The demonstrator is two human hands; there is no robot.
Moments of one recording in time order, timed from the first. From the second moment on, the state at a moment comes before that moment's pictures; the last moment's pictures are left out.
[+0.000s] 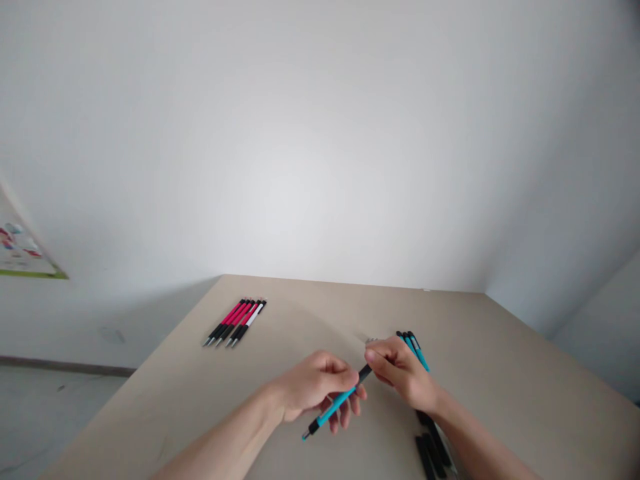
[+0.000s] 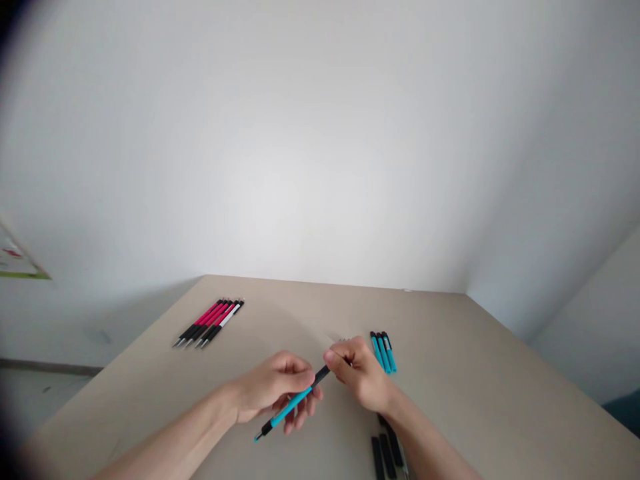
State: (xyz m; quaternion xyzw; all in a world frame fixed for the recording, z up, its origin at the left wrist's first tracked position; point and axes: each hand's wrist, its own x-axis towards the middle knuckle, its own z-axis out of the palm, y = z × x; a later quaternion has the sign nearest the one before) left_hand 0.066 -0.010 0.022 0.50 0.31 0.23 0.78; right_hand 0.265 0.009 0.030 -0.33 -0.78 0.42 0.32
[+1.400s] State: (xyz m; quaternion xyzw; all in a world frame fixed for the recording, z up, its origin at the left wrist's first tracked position) left_hand 0.069 -0.018 0.036 0.51 0.36 0.23 0.74; right_hand 0.266 0.005 0.041 -0.31 -0.82 0.39 0.28
